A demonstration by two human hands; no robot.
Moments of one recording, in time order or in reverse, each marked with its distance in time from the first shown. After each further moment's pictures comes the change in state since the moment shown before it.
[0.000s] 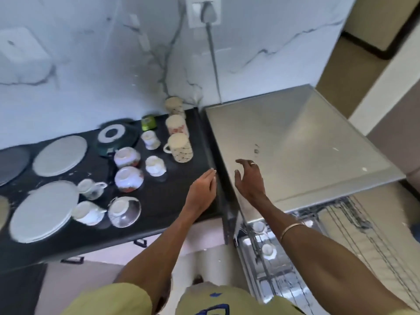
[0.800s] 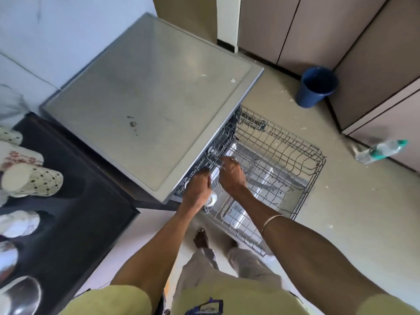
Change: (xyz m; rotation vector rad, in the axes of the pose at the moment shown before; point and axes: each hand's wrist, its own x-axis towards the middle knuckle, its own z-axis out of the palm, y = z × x) left_hand -0.065 0.143 0.210 0.144 -0.754 0.304; right_hand -0.161 0.180 -0.075 -0.078 0.178 0.697
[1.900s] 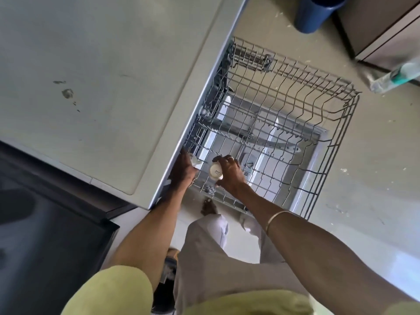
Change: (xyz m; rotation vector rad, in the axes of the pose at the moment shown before) left_hand 0.062 -0.100 0.088 0.043 -0.285 -0.257; right_hand -0.019 0.096 0.157 0.024 -0.255 0.171
